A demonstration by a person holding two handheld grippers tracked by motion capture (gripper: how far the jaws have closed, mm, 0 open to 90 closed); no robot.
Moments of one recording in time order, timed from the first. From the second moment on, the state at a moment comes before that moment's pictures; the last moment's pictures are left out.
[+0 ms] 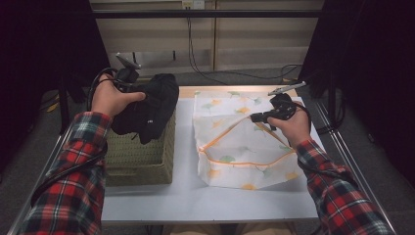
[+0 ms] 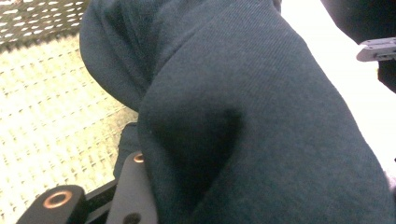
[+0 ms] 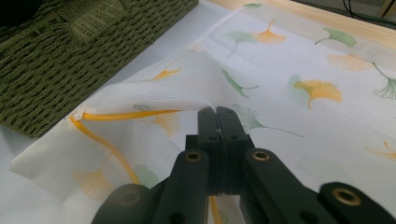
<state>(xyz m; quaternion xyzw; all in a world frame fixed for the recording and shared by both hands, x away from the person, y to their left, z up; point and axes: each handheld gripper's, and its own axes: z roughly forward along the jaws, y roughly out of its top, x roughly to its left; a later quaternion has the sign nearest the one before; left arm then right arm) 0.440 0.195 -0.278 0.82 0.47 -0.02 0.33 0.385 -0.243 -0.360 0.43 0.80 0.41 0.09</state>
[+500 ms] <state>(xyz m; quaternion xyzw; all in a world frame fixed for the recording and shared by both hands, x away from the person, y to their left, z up) 0.433 0.166 -0.263 0.84 0.43 -0.04 0.32 0.385 -0.243 -0.360 0.43 0.80 0.41 0.09</state>
